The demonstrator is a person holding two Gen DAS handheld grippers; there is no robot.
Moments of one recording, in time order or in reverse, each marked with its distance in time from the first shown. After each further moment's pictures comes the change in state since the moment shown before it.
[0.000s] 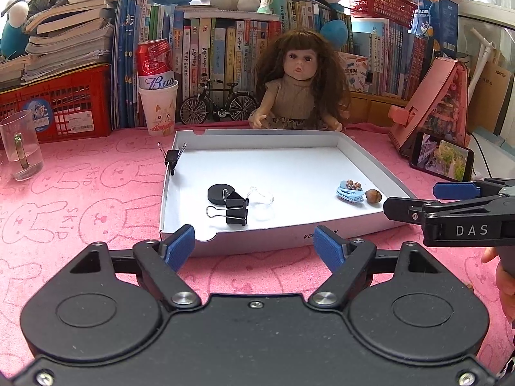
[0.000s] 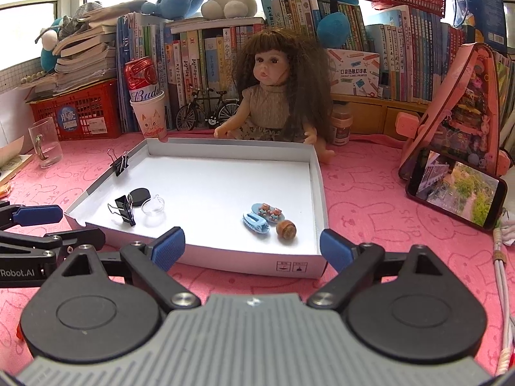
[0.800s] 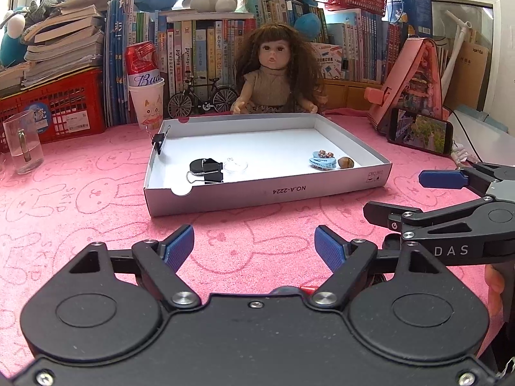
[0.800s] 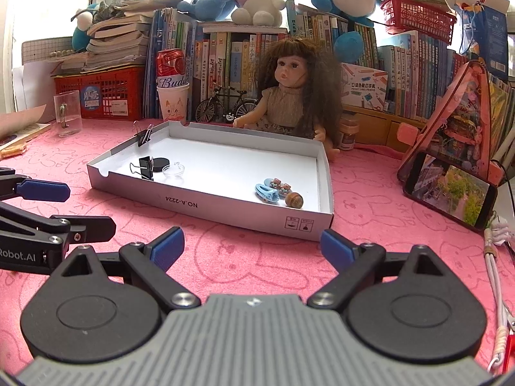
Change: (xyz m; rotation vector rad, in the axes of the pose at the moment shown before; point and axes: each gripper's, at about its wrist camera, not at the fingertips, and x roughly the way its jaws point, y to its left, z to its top) left arm -0.032 -0.028 -0.048 0.071 -0.021 -0.013; right arm -0.033 0.012 -0.053 -0.113 -0.081 0.004
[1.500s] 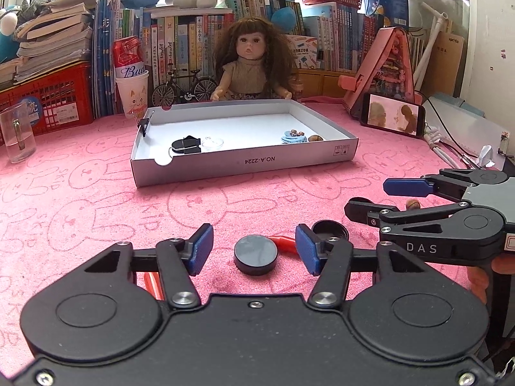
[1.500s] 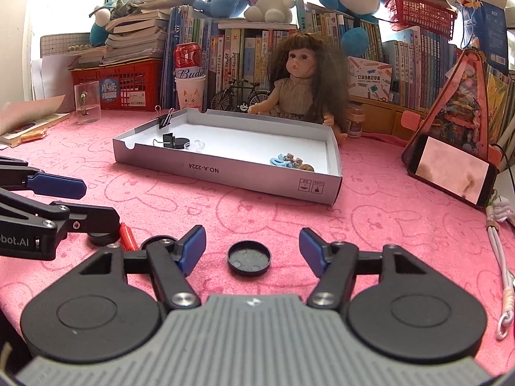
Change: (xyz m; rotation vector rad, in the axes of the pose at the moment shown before) left arm -0.034 -0.013 -0.030 0.027 0.018 -0.065; right arm -0.025 0.005 -0.036 0.000 0.008 0.043
